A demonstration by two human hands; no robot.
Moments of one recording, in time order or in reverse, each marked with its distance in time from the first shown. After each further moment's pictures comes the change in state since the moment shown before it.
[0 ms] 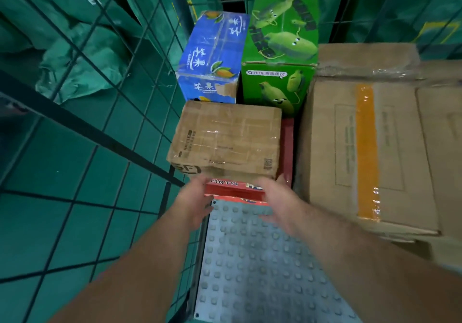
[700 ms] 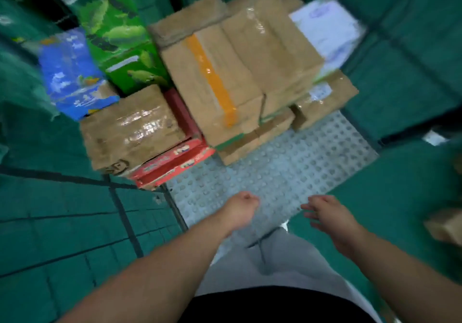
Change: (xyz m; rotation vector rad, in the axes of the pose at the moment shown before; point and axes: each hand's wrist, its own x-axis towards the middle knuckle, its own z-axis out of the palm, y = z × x) left_hand -0.198 -0.173 0.089 1.232 -0.625 0.168; right_hand -0.280 0.278 -0.081 0.574 0.555 0.121
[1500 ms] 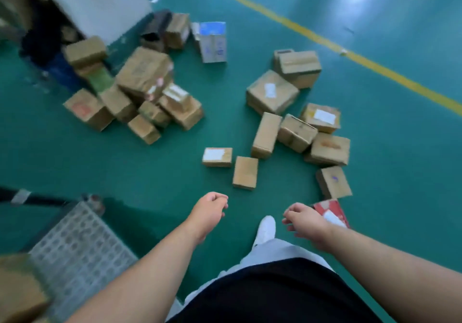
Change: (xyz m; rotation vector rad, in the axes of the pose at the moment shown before) left_hand -0.249 -0.116 0.506 1.319 -0.838 0.424; right_hand -0.300 0.586 -0.073 1.259 0.782 0.435
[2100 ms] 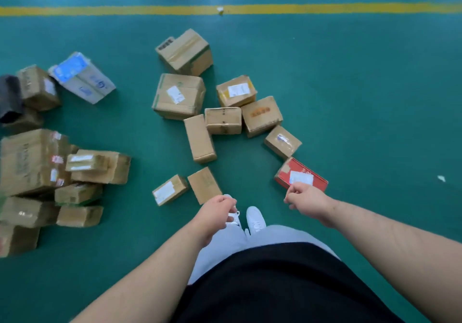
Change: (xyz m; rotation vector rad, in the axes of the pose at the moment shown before) left_hand 0.092 0.155 0.176 0.566 -0.412 -0.039; right_hand 0.049 0.056 -0.162 0.321 0.183 0.164
